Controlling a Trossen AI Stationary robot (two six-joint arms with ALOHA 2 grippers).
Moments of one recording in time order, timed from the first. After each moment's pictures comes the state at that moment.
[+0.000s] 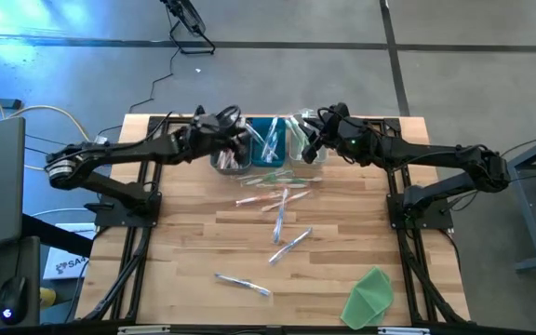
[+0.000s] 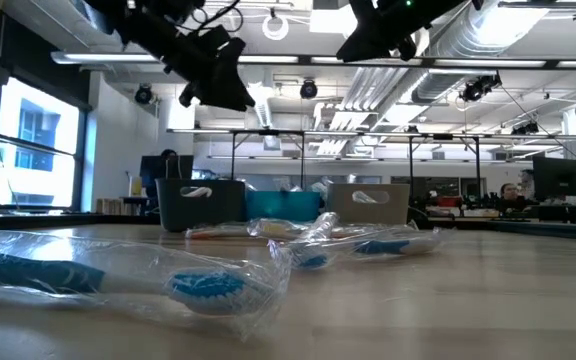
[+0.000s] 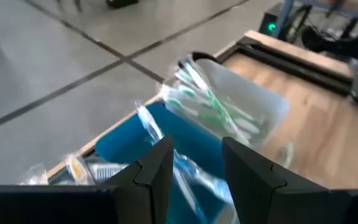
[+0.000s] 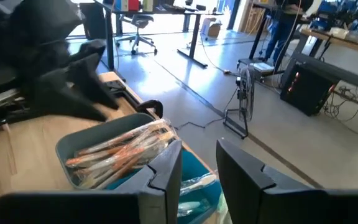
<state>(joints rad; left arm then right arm) 0.38 1.26 0.86 0.05 -0.24 -0.18 -0.25 1.25 0.99 0.01 0.44 0.00</state>
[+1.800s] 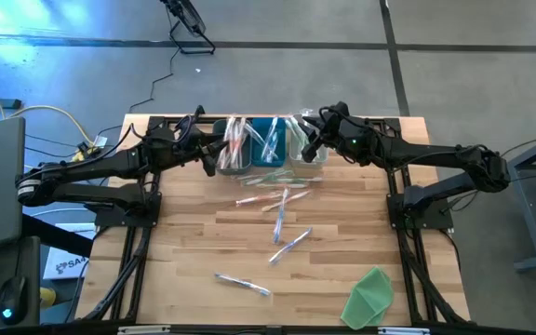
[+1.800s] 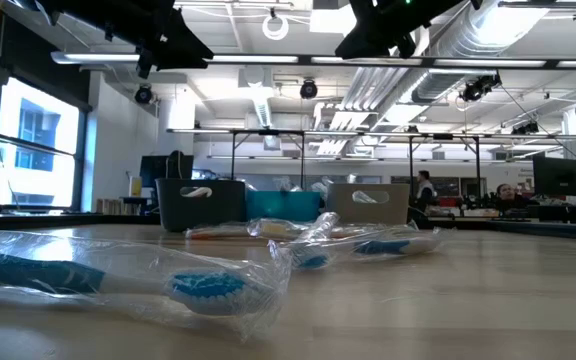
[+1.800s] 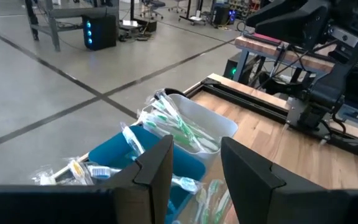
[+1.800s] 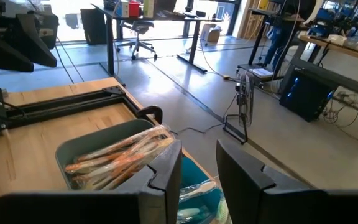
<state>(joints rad) 0.29 0.82 0.67 0.02 -0.24 -0.20 -0.25 1.25 0.99 0.04 0.44 -0.02</state>
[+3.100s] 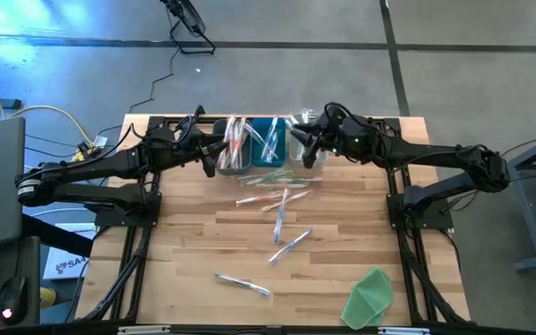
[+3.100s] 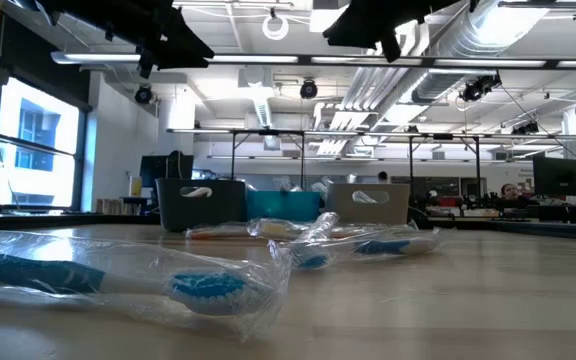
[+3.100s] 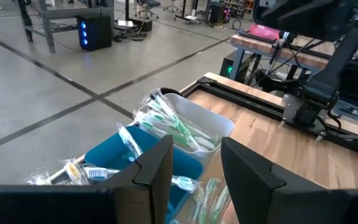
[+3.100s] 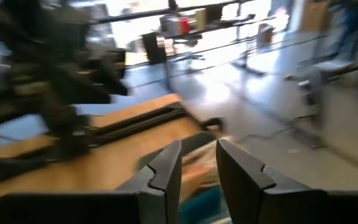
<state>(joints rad) 0.29 0.82 0.67 0.02 -0.22 -0.18 -0.25 1.25 0.99 0.10 0.20 0.15</state>
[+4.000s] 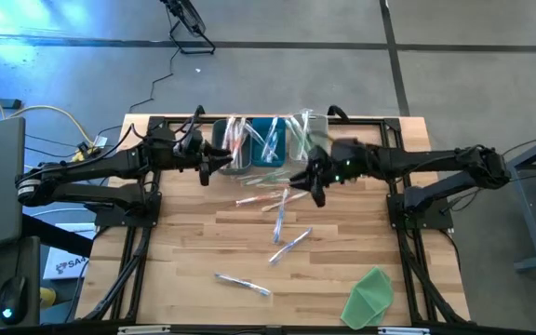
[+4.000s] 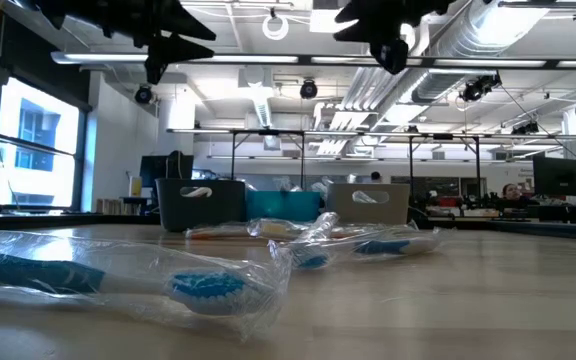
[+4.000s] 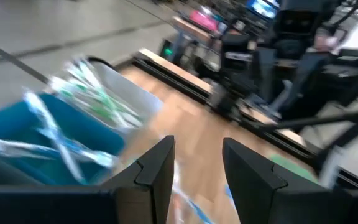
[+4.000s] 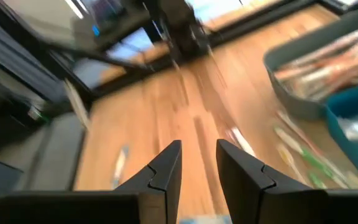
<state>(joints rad) 0.29 0.82 0.67 0.00 0.07 -0.41 -0.08 1.25 0.99 -0.16 -0.15 0.40</state>
